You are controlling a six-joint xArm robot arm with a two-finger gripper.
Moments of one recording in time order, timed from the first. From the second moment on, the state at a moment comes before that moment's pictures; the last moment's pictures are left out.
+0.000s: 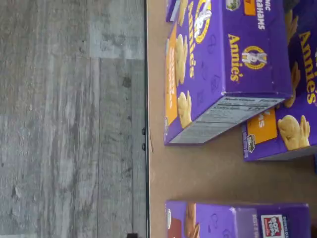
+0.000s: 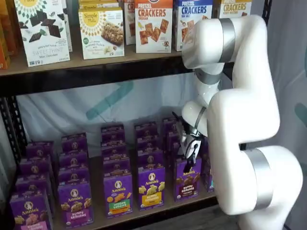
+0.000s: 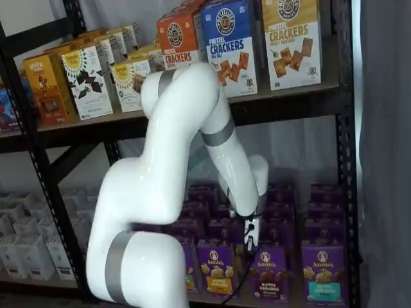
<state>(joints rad) -0.10 0.79 -1.18 0.80 0.34 -2.40</state>
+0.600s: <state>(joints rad) -0.11 0.86 -1.25 0.70 0.34 -2.32</state>
